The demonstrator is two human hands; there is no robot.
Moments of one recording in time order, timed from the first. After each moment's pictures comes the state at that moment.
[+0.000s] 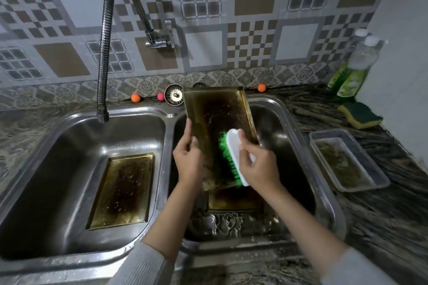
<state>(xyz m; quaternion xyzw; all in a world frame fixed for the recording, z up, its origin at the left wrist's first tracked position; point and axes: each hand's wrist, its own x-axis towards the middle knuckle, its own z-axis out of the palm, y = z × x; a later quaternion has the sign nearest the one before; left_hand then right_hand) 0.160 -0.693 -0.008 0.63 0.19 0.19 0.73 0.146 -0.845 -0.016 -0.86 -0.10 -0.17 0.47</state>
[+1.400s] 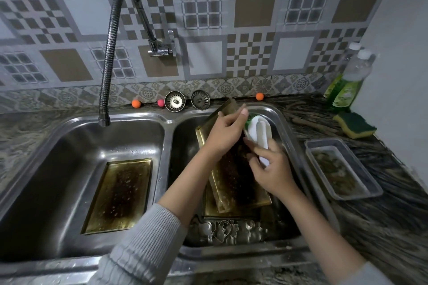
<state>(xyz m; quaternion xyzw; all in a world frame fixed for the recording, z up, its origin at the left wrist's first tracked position) 0.200 -0.742 0.055 0.78 -0.03 -0.03 0.62 0.153 -0.883 -0.008 -0.83 -0.15 -0.14 0.52</state>
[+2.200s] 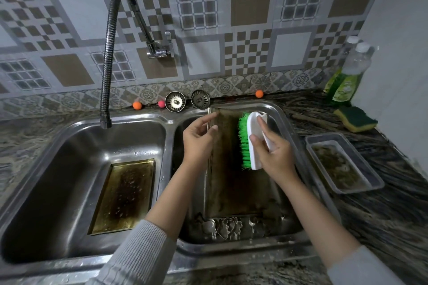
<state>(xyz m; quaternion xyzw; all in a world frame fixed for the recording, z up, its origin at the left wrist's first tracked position) 0.181 -0.707 0.031 0.66 0.05 0.14 0.74 0.165 -0.883 0.000 -0.77 -0.09 -0.16 0.61</state>
